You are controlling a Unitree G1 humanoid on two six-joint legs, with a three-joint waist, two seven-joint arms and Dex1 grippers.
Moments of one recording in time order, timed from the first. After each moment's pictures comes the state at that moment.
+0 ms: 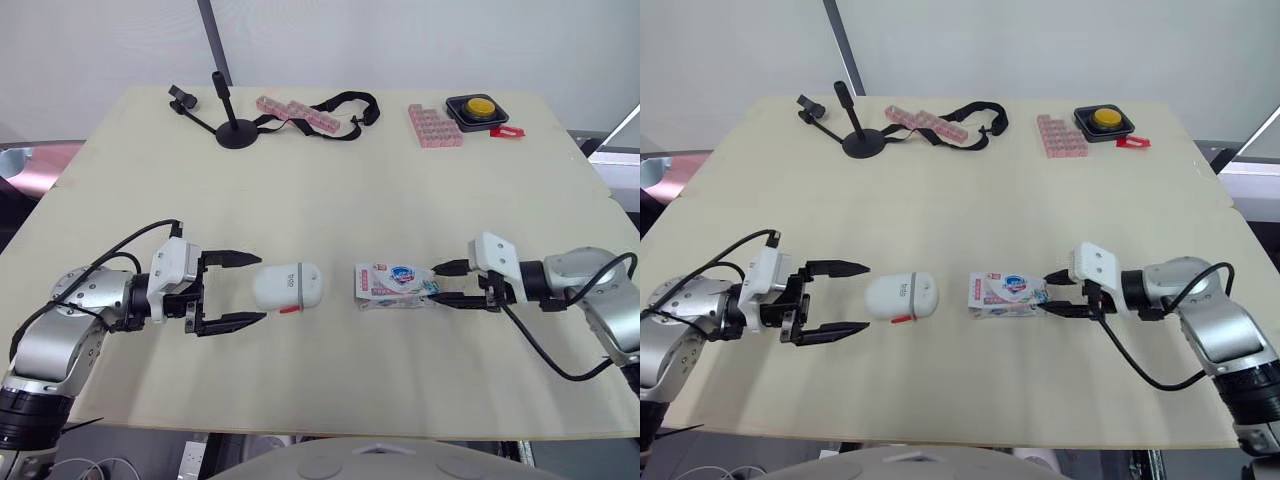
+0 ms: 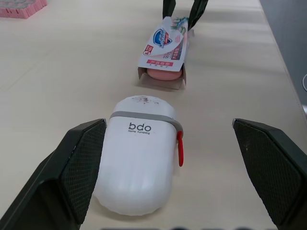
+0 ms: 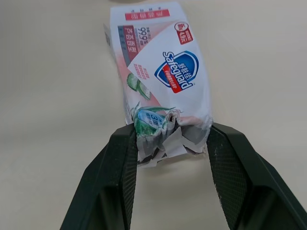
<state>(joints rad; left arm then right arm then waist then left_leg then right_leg) 0.01 0.78 0.11 -0.24 -0.55 0.14 -1.29 -0.17 -0.88 0.04 -0.21 0.34 0.31 1.22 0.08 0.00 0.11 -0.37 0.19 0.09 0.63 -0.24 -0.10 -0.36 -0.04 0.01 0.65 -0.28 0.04</state>
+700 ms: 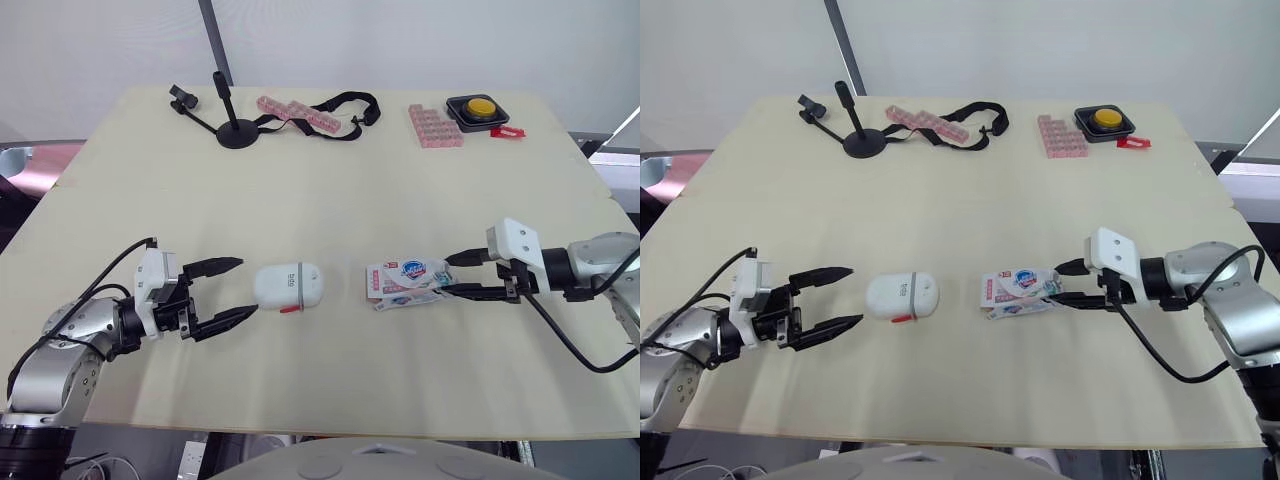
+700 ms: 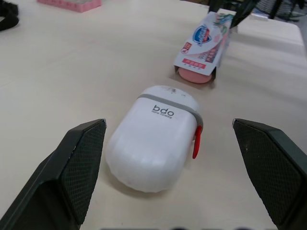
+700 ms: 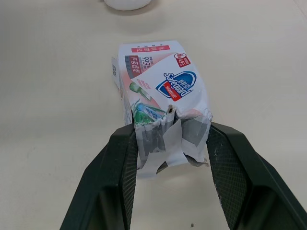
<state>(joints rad) 0.15 0.67 0.21 -0.22 -0.63 0.19 -1.15 -0.16 -0.93 -0.01 -0.21 0.38 0.32 1.26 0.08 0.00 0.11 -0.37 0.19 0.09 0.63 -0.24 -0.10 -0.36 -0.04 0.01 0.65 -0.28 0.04</state>
